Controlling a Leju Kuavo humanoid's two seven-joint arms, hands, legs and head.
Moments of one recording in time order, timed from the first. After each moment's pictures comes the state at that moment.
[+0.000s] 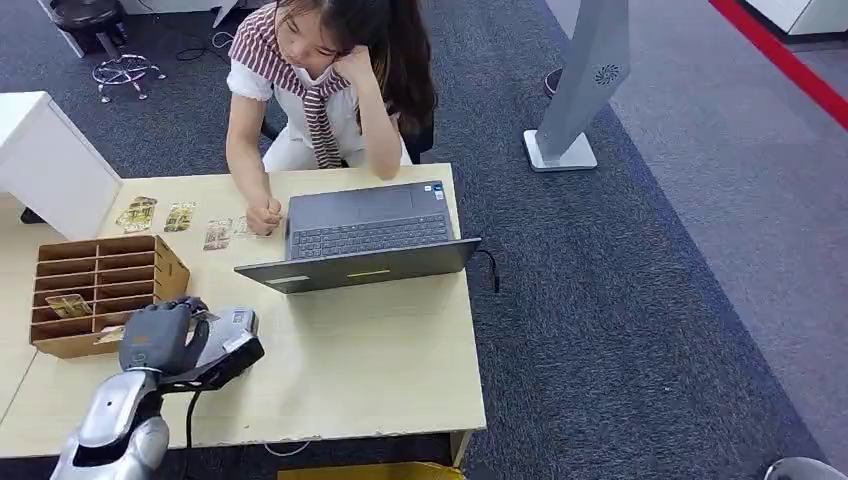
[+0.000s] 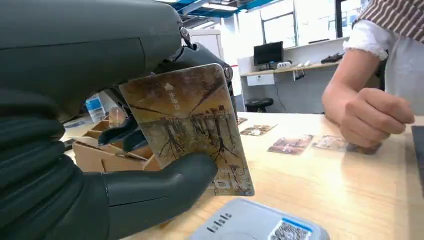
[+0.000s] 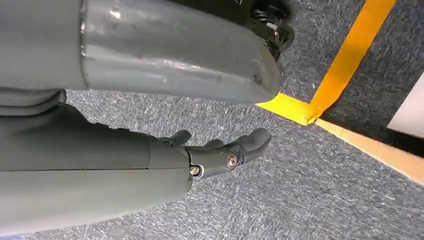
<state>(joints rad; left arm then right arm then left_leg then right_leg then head) -0.22 0.20 -0.22 -1.21 -1.23 0.14 -0.01 -0.10 0.19 -0.65 -0.21 1.02 -0.16 -0.22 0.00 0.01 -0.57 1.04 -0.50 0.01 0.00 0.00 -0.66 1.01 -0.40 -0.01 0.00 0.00</state>
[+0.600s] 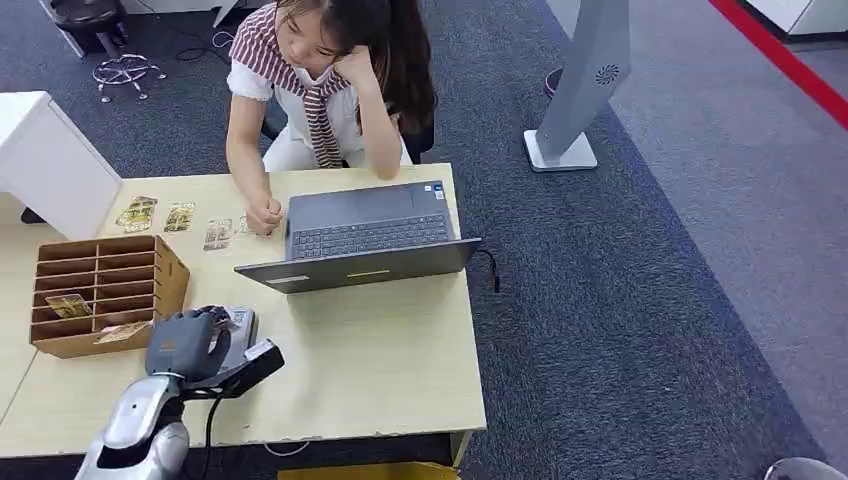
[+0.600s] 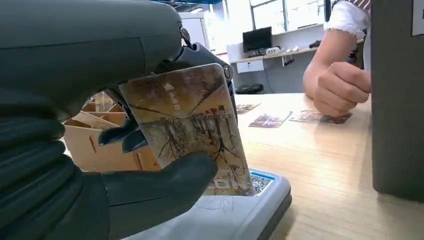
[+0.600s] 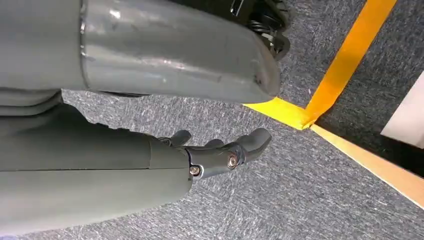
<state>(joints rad) -0.21 0.17 -0.26 -1.17 -1.23 0.12 0.00 -0.10 0.20 -0.65 -0.21 1.02 -0.15 -0.22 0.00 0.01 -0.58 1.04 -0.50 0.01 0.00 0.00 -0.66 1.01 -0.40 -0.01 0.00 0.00</state>
